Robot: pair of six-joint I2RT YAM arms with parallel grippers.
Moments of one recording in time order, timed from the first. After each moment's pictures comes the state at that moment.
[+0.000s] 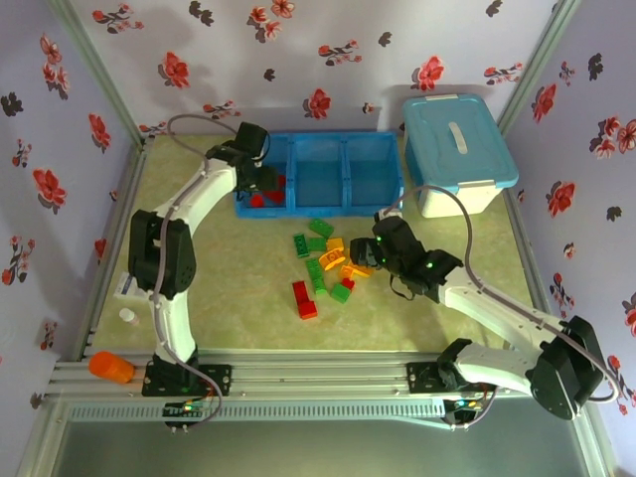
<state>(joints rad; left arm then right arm) -0.39 1.95 1.70 -0.79 -0.13 -0.33 0.72 1.13 0.77 -0.42 0.18 0.56</state>
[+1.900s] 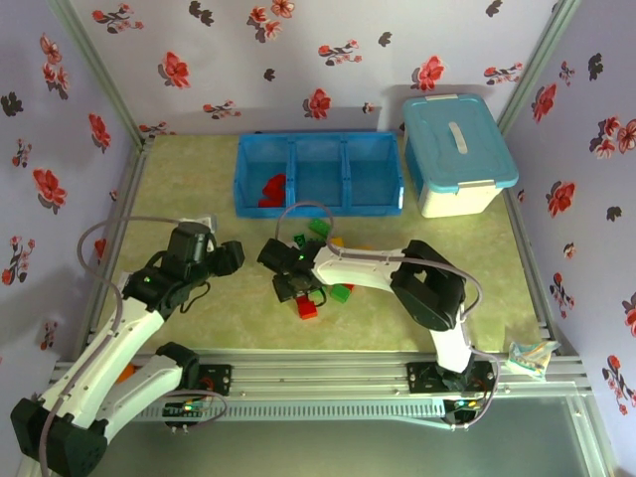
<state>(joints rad) -0.48 0.82 0.75 -0.68 -0.10 -0.55 1.11 1.98 1.40 -0.69 0.11 0.67</state>
